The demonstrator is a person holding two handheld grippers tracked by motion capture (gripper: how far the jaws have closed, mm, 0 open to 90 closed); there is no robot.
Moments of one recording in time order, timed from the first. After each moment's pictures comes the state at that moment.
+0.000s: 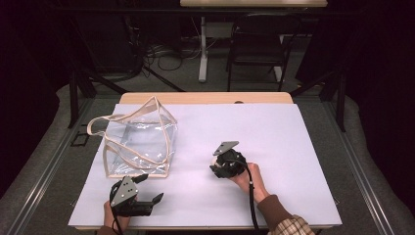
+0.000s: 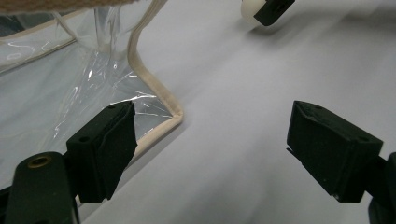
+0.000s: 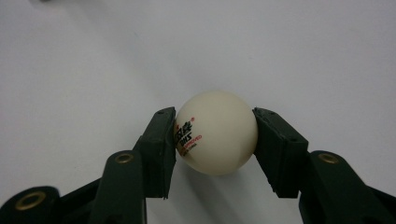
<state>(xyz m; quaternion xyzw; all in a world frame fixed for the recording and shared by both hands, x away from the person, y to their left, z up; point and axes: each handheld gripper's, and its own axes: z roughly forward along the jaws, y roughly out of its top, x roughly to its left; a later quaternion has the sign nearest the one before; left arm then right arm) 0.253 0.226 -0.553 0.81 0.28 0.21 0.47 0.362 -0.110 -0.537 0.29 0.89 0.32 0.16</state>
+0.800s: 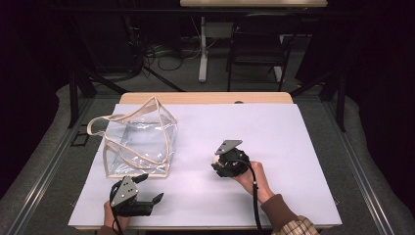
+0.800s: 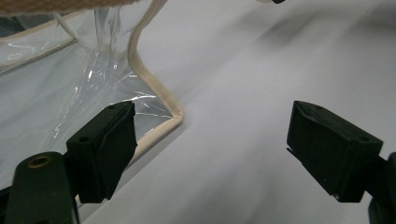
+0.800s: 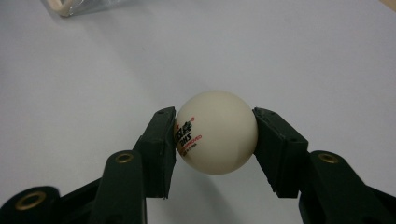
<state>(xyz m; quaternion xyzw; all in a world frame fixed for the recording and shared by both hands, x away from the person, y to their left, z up) 0.253 0.226 -0.553 0.81 0.28 0.21 0.47 0.352 -0.115 -0.513 0.28 0.89 0.33 0.18</state>
